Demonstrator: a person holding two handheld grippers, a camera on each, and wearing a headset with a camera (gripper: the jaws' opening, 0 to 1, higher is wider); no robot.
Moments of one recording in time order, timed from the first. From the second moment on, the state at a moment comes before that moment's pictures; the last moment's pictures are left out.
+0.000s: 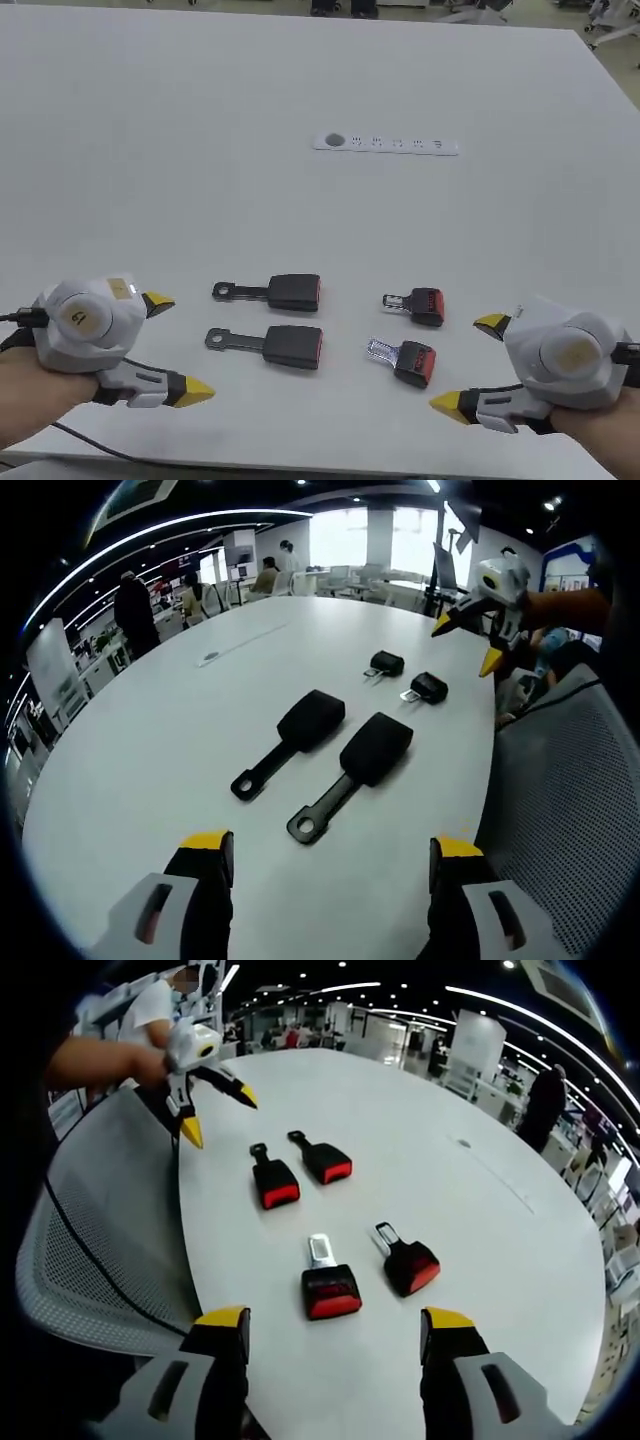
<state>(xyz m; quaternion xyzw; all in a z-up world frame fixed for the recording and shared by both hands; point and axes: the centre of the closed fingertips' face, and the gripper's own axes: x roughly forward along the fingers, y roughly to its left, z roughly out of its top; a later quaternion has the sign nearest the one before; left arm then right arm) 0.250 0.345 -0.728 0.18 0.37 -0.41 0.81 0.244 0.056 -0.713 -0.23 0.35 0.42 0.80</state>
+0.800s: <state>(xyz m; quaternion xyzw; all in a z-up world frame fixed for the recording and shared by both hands) 0.263 0.298 -0.730 0.21 0.35 -0.49 0.77 0.250 0.074 -0.725 -0.25 0.36 0.45 0.78</state>
